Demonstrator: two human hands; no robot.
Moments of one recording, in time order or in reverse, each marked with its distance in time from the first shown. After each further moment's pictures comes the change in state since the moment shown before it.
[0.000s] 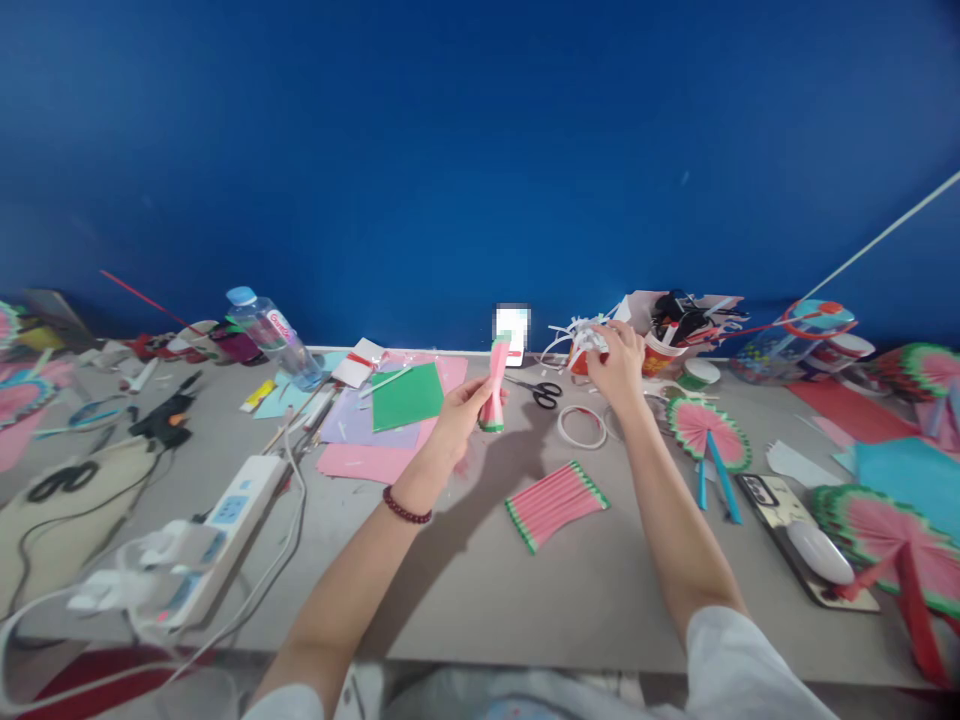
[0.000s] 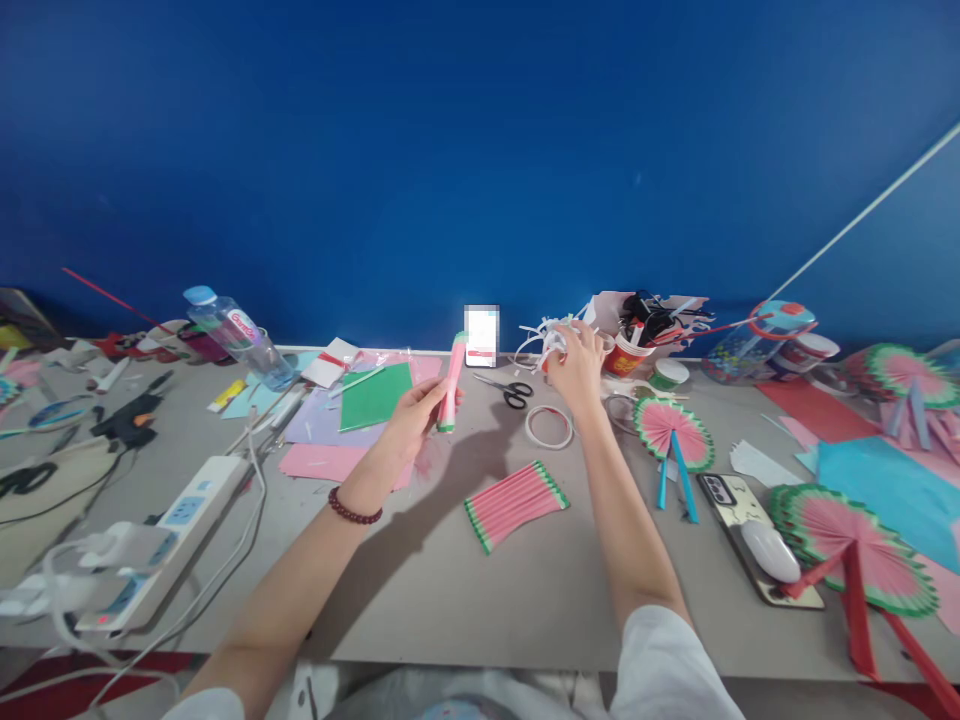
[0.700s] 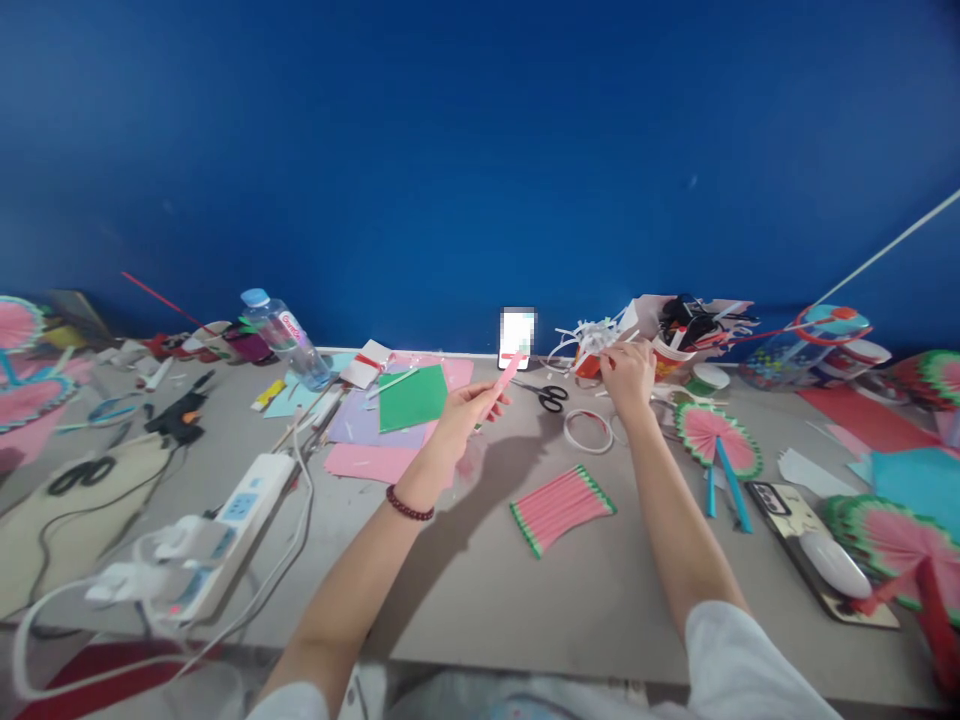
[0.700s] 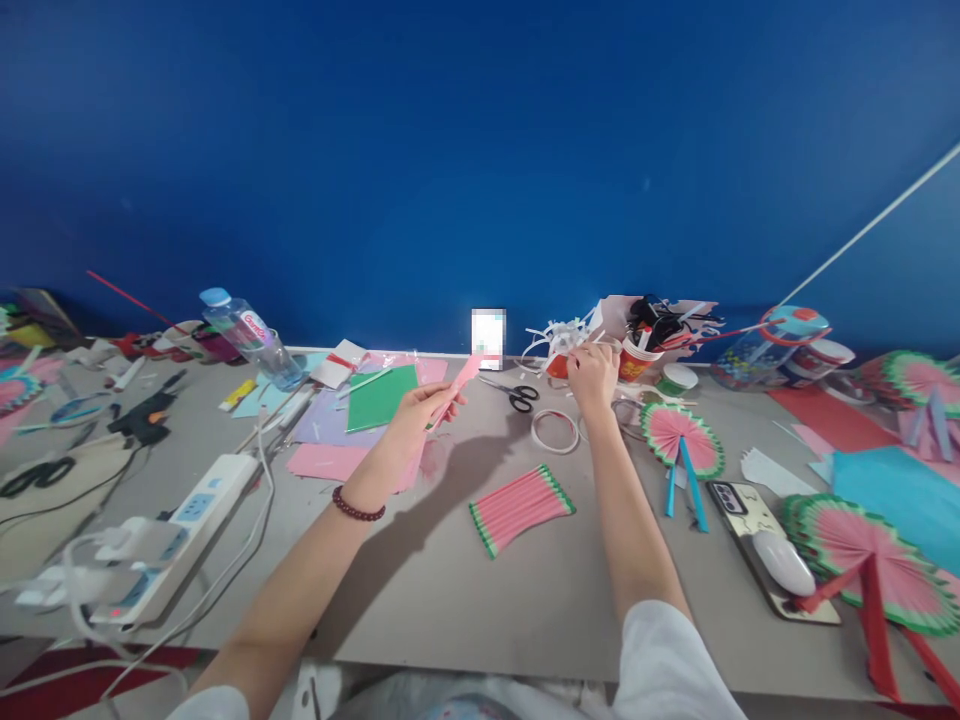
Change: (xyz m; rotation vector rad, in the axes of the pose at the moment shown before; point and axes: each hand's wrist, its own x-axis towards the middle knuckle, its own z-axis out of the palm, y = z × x) left_hand 0.002 0.006 -0.004 0.100 -0.016 0.046; right_hand -0.004 0.056 0.029 -0.183 -0.036 -0.008
